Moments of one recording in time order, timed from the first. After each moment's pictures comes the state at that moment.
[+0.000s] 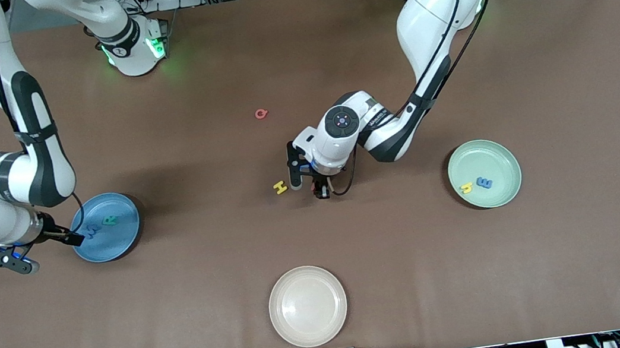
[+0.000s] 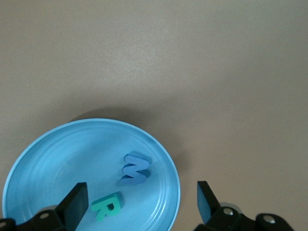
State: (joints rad) left arm -0.45 0.87 -0.38 -1.57 0.27 2.57 0.69; right arm 0.31 0.50 -0.53 -1.90 0.10 2.26 0.27
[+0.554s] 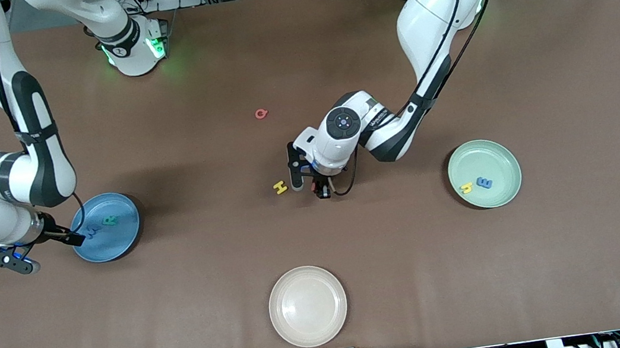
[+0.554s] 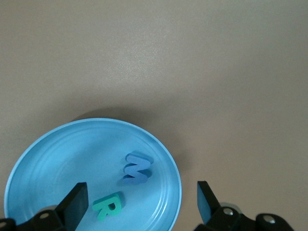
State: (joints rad) left arm -0.45 0.86 -0.37 -1.57 0.24 2.56 0.69; right arm 0.31 0.50 -0.52 -1.90 0.10 2.26 0.27
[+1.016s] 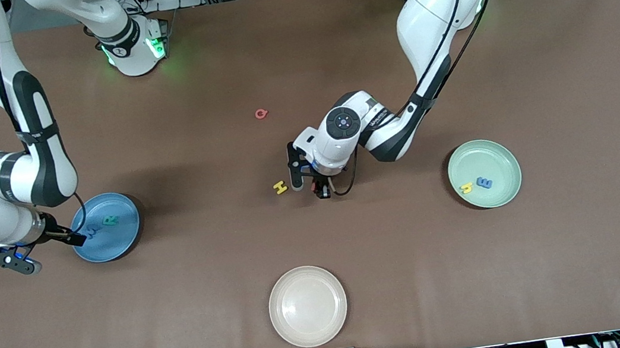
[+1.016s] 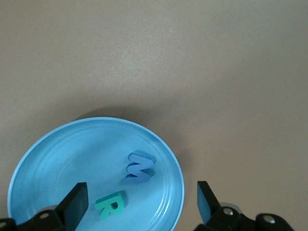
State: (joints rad) left arm -0.45 0.86 -0.37 -1.57 0.24 2.56 0.69; right arm 0.31 0.50 -0.52 -1.90 0.10 2.26 0.27
